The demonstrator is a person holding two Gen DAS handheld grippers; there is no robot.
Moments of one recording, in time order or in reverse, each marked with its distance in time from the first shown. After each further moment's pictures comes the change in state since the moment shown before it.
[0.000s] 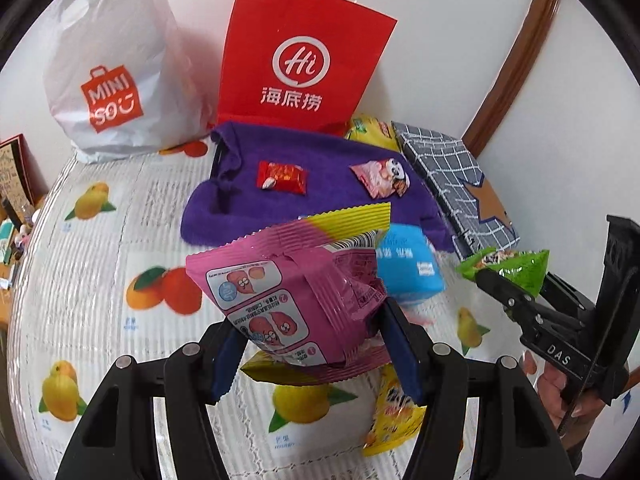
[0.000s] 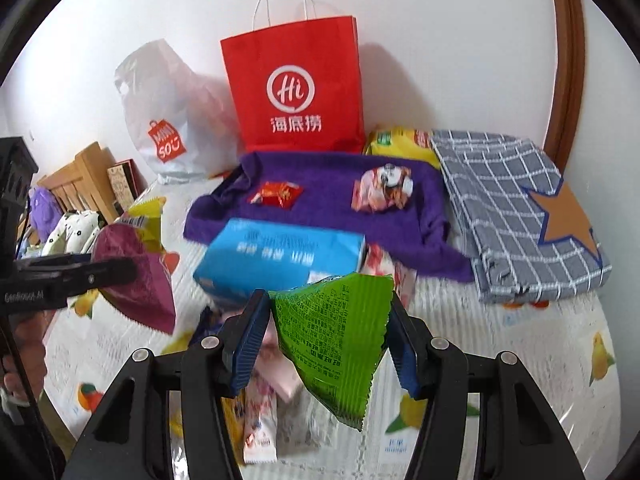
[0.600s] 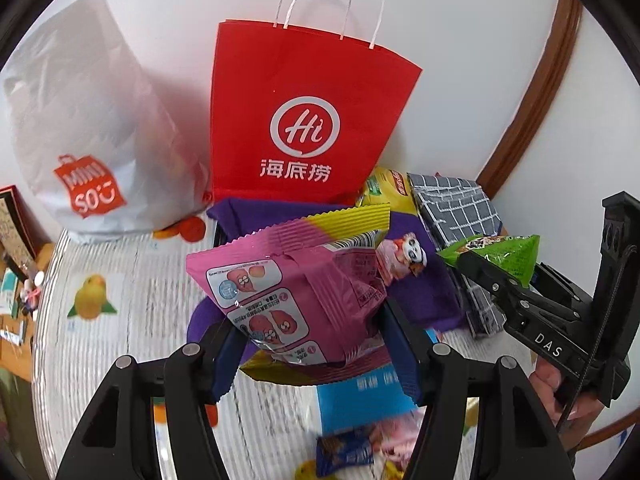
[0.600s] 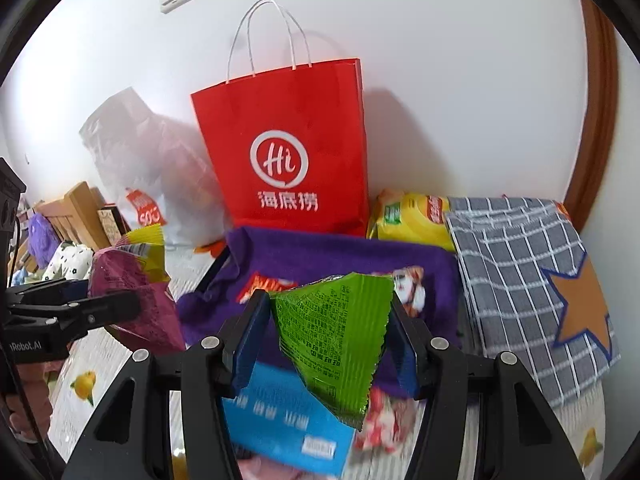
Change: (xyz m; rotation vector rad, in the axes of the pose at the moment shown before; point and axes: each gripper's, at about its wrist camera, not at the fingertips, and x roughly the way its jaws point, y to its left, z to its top) left arm 0.030 0.000 0.103 0.017 -0.038 0.042; right arm 0.057 -0.010 0.115 0.017 -0.055 0.019
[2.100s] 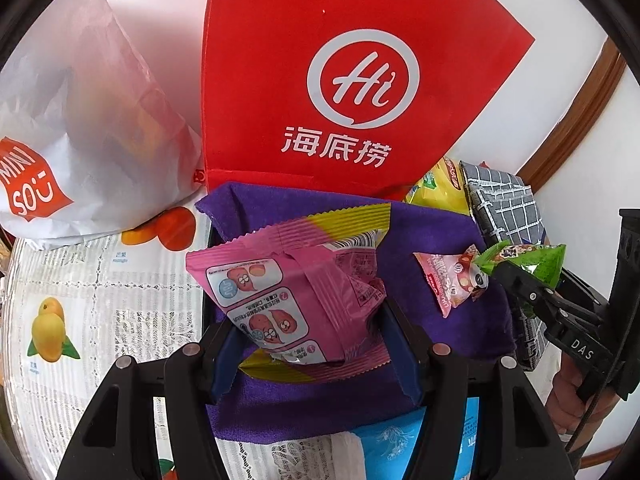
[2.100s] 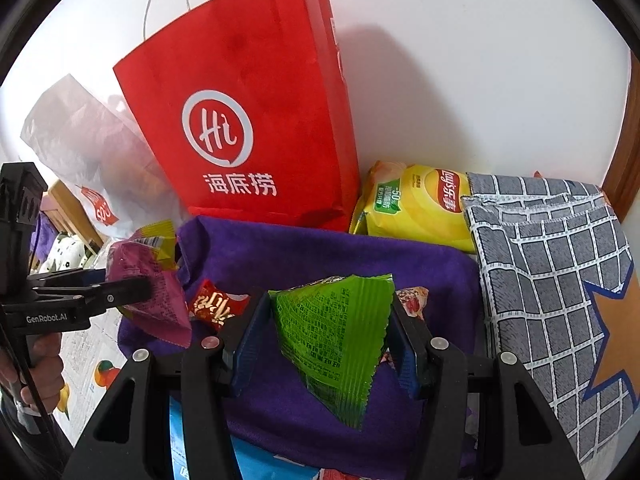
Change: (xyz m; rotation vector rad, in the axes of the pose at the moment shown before) left arm 0.108 0.040 0.034 -0.051 0.131 0.003; right arm 0.098 -0.048 0.024 0.014 0.129 0.040
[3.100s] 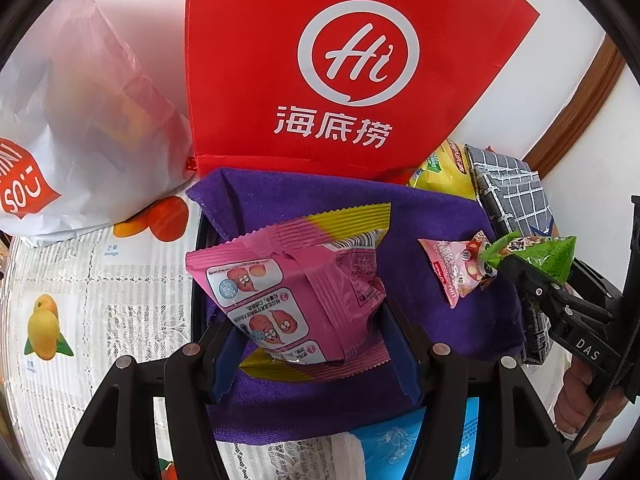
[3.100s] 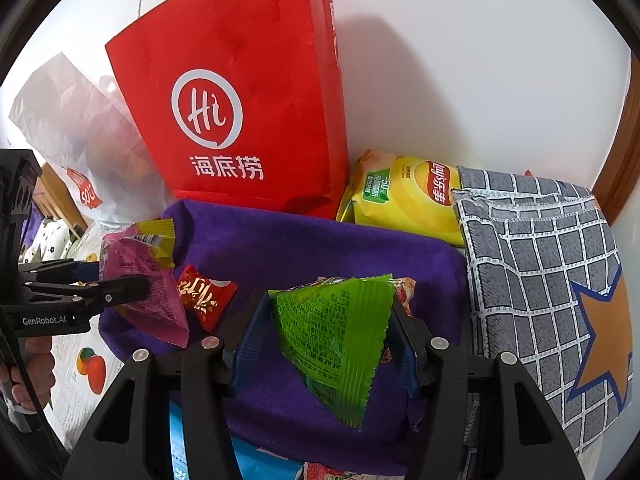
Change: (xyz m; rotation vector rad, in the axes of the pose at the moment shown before) left arm 0.015 -0.006 -0.003 0.017 0.040 0.017; right arm 0.005 0.002 -0.003 -0.032 0.035 -0.069
